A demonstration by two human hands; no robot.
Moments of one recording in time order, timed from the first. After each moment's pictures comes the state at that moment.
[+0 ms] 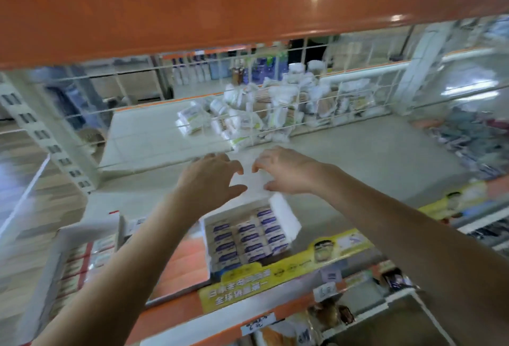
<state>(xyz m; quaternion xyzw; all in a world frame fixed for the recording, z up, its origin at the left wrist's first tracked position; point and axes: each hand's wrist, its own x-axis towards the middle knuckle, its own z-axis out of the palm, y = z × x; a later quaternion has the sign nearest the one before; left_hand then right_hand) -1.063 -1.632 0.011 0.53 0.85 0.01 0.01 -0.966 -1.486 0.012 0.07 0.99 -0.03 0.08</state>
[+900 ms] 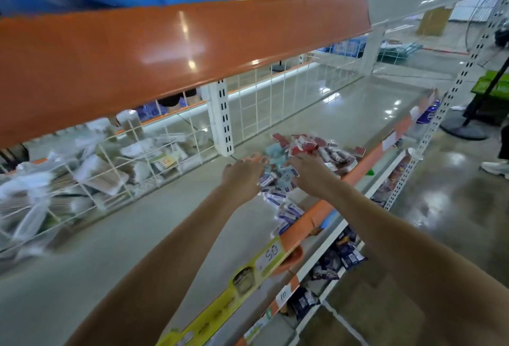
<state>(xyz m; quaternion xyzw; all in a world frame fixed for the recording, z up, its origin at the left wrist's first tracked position) -0.828 -1.150 -0.015 0.67 0.74 -0.02 0.00 -0.675 -1.062 -0.036 0.44 0.89 -0.09 -0.04</state>
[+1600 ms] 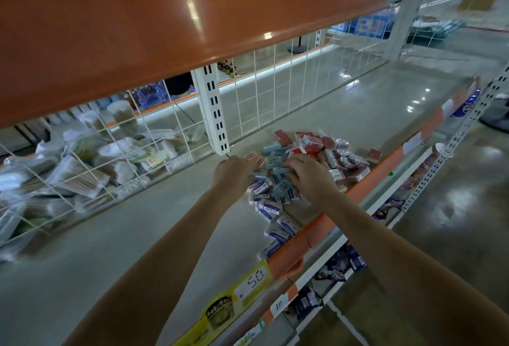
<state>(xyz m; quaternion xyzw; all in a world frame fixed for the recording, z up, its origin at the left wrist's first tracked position) -0.848 -1.093 -0.057 0.64 0.76 0.06 -0.06 -0.676 -1.015 -0.070 0.37 0.90 -0.12 -0.19</state>
